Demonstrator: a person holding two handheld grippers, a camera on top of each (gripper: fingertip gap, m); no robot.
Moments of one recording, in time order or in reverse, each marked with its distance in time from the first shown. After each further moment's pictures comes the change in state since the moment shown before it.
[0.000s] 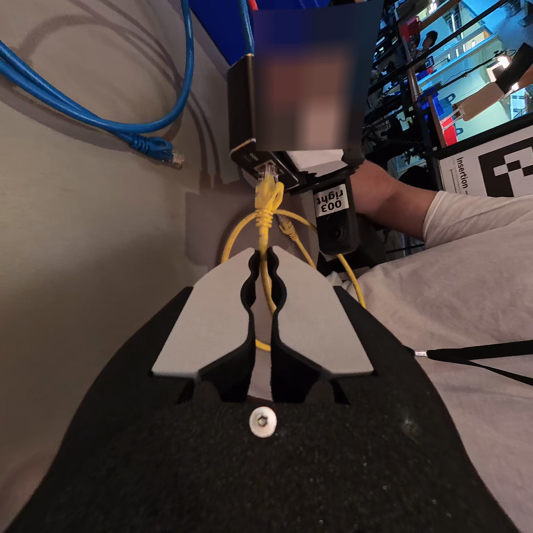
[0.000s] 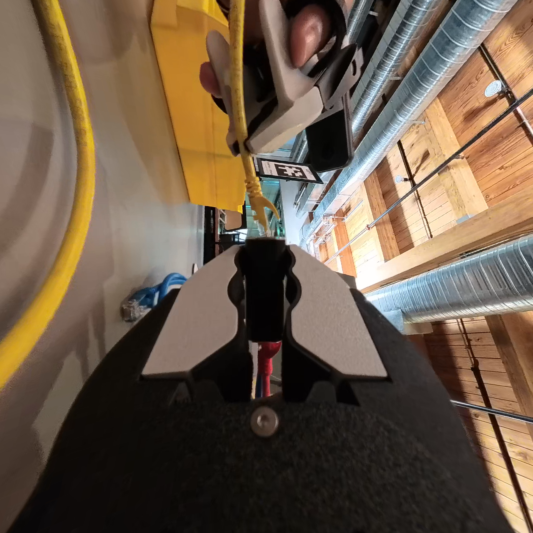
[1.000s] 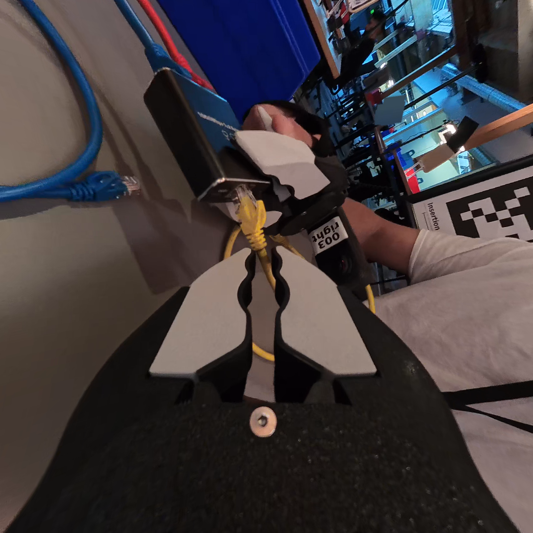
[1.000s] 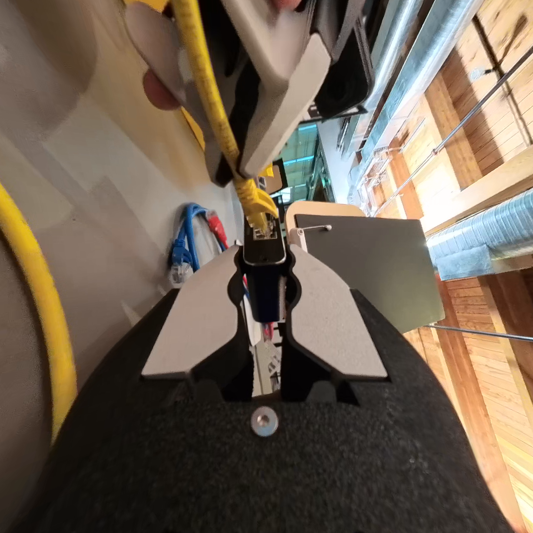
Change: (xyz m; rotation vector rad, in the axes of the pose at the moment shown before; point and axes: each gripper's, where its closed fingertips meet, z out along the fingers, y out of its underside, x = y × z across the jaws) left arm 0.001 -0.015 0.026 0.136 0.063 -0.074; right arm -0.020 0.022 0.014 -0.171 -0.102 0.266
